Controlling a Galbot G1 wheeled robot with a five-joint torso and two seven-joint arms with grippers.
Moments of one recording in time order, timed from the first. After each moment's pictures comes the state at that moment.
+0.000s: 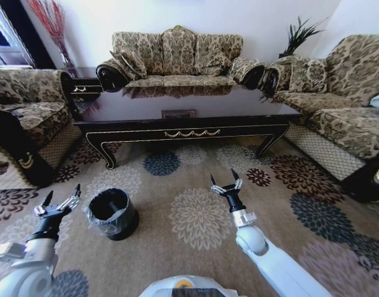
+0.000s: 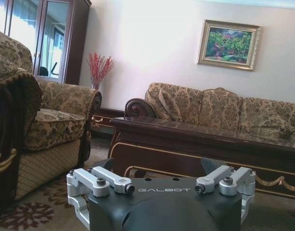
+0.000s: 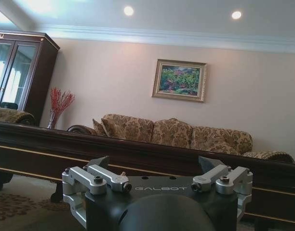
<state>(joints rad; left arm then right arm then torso) 1.78 -1.20 -1.08 -2.21 -0.79 -0.04 0.00 -1.21 0.94 0.11 1.84 0.23 0.44 0.34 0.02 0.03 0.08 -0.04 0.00</state>
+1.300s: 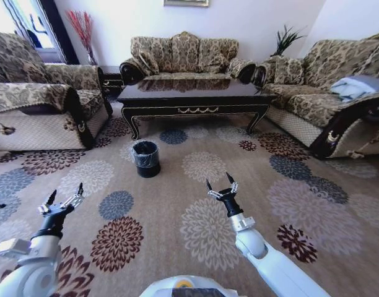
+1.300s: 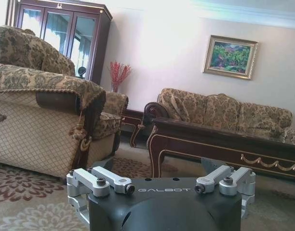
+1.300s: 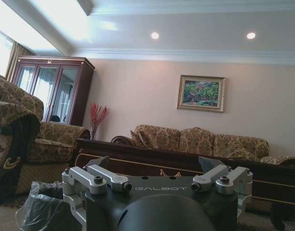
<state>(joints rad) 1.77 -1.21 -1.06 -2.21 -0.79 -0.03 -0.02 -1.21 0.93 0.09 1.82 0.25 0.49 0.27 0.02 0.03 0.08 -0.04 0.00</state>
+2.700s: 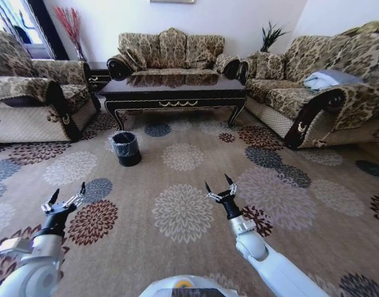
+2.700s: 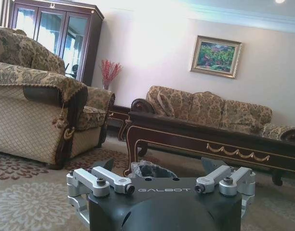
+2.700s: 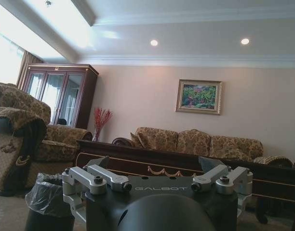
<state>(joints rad) 1.76 -1.21 -1.05 -2.22 -0.78 -0.03 -0.02 -1.24 0.93 0.09 1.82 0.25 0.54 0.24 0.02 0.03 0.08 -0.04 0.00</state>
